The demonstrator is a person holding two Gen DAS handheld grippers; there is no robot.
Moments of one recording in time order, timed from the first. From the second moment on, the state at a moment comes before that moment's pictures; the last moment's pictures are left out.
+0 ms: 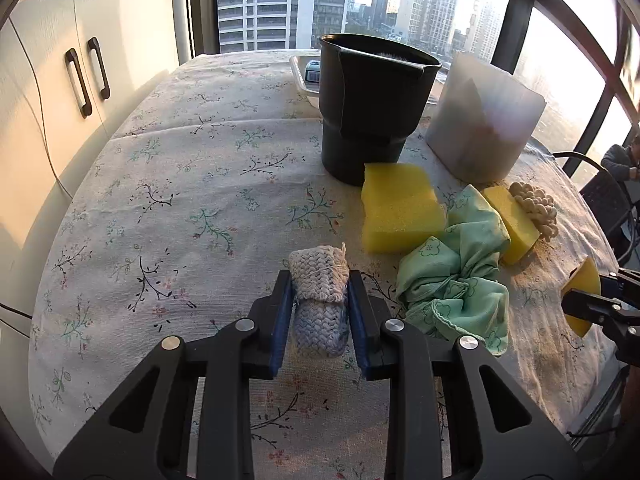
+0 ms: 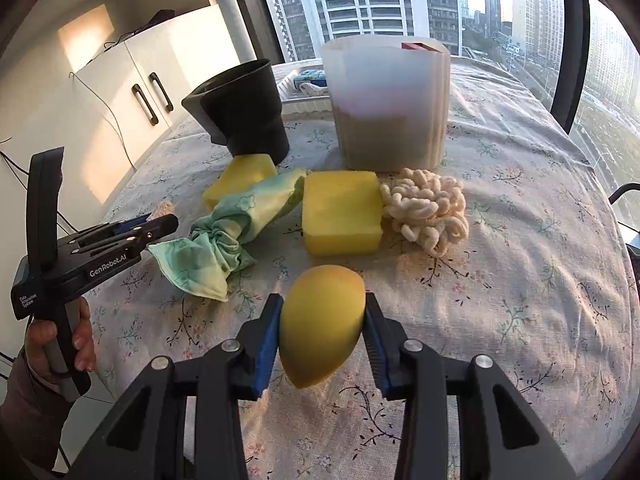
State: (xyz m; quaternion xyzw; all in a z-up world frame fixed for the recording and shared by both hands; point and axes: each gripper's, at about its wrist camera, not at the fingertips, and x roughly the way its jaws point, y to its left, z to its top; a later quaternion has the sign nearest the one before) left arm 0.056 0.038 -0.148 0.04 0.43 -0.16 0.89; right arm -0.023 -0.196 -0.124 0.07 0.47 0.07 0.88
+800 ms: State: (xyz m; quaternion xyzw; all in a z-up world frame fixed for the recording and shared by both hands) left arm 0.150 0.086 -0.137 0.04 0.42 -0.06 0.90; right arm 0.049 -0.324 -0.116 0.05 0.46 -0.08 0.88
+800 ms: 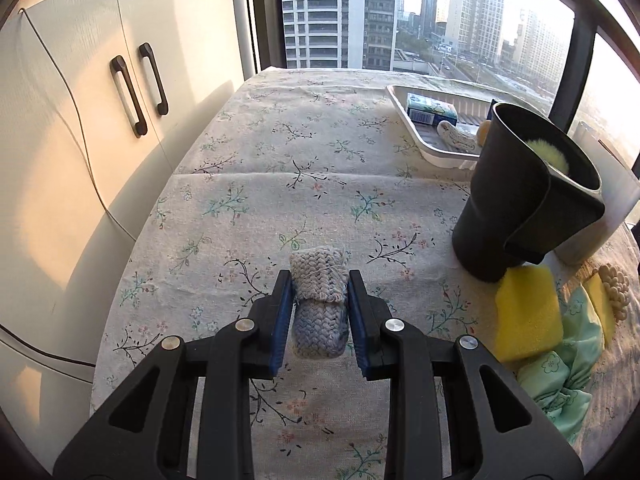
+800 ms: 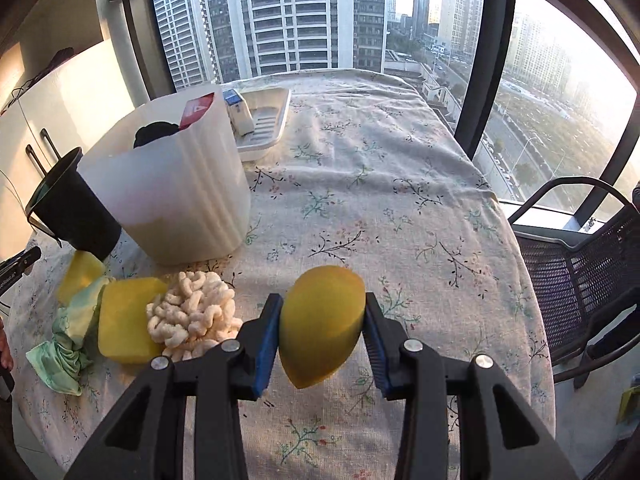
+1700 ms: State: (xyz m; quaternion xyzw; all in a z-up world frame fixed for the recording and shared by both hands) left arm 0.336 0.043 -0.124 0.10 0.40 -0.10 0.91; right arm 0.250 -0.367 -0.096 0.01 0.45 -0.06 0.89
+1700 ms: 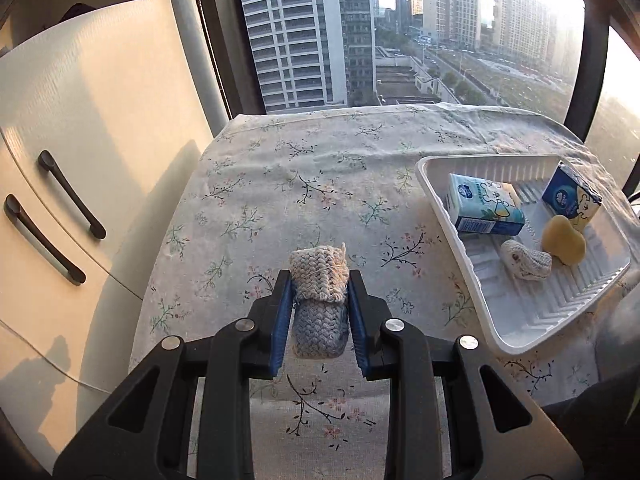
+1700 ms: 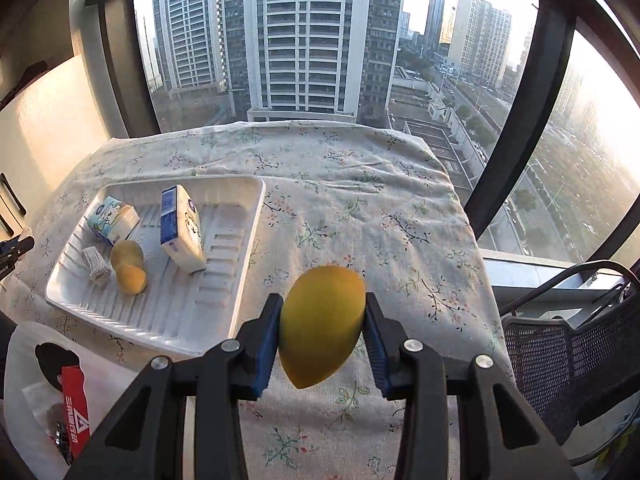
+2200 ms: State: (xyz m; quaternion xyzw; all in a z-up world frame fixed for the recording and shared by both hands) left arm 0.364 -0.062 -0.122 0.20 0.39 -0.21 0.88; right arm 0.366 -0.299 -0.108 -0.06 0.48 0.05 0.88
